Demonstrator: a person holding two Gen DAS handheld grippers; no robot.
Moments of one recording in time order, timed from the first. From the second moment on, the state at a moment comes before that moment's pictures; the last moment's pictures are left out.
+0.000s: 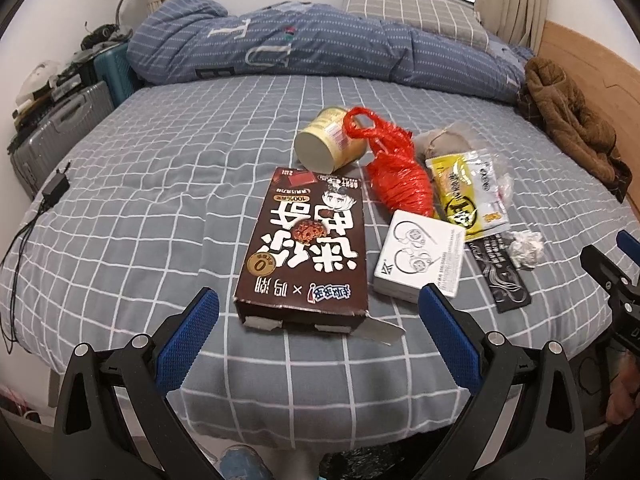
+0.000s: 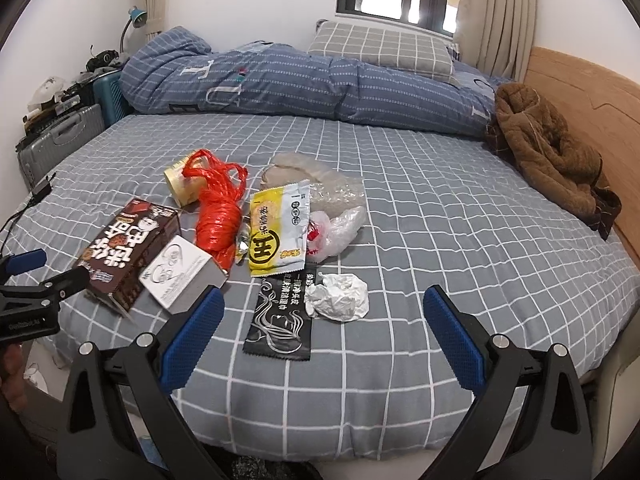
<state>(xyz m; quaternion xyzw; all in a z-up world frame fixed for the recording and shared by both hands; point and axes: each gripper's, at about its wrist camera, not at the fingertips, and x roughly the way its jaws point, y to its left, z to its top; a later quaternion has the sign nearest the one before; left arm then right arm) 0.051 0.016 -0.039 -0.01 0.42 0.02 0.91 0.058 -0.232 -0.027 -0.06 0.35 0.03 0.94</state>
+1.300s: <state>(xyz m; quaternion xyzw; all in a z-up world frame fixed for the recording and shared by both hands) 0.107 0.019 -0.091 0.01 0.45 0.05 0.89 0.137 -0.254 -0.120 -0.02 0.45 0.04 0.89</state>
